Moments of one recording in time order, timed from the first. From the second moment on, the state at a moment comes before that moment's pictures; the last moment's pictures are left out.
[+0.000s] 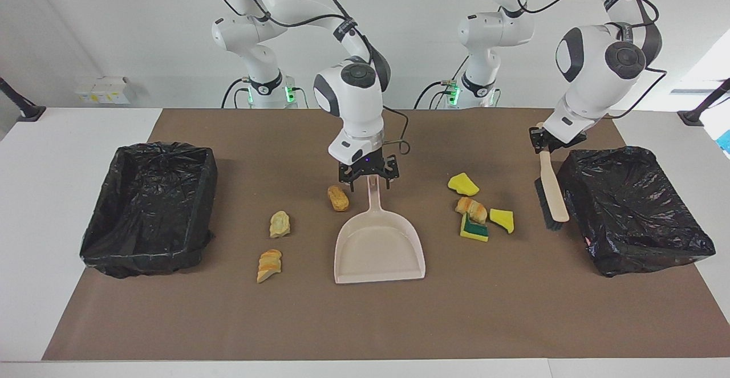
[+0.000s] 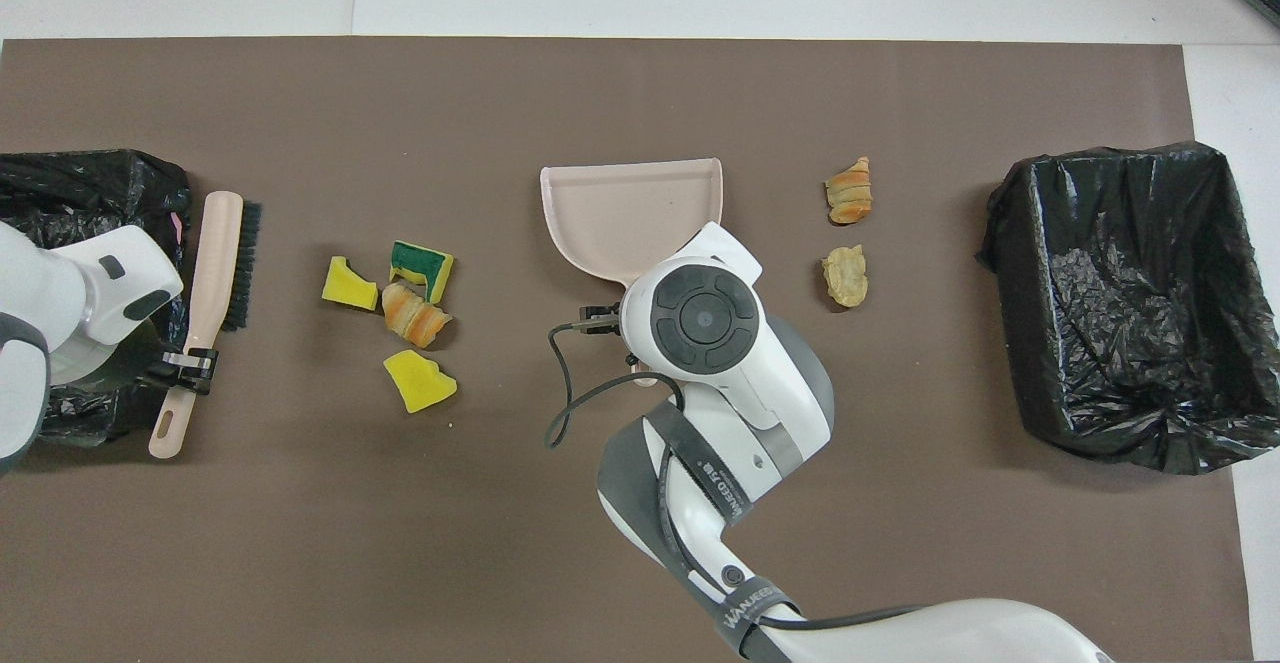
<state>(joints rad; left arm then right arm) 0.01 -0.08 -0.04 -2.06 0.06 1.81 0.08 0.57 0.35 0.04 -1.80 -0.06 2.30 0.60</state>
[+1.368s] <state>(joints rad) -0.08 -0.01 -0.06 -2.15 0.06 1.93 -0.23 0.54 0.28 0.03 -1.77 -0.08 2.10 0.29</state>
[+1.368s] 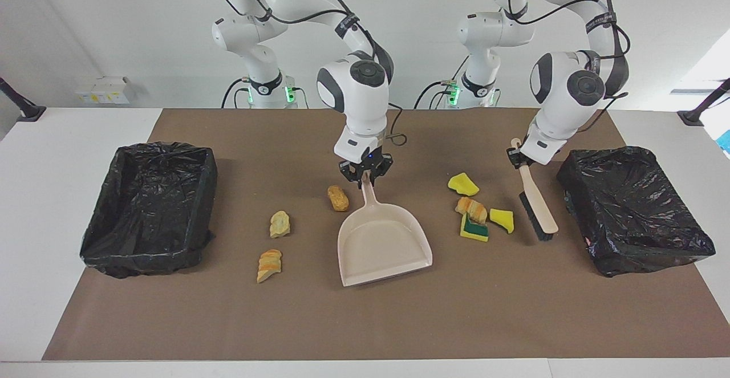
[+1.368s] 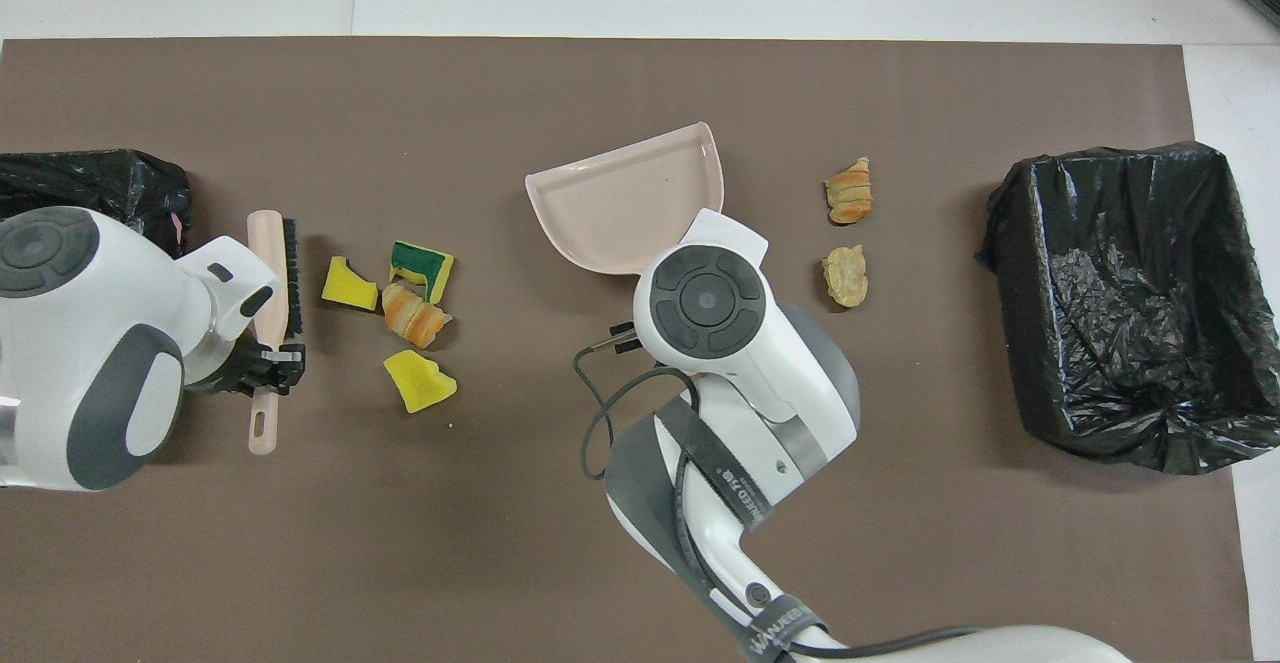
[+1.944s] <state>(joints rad) -0.24 -0.02 -0.07 -2.23 0.00 1.95 -0.37 0.43 0.18 0.03 -1.79 -0.08 1.85 -0.52</state>
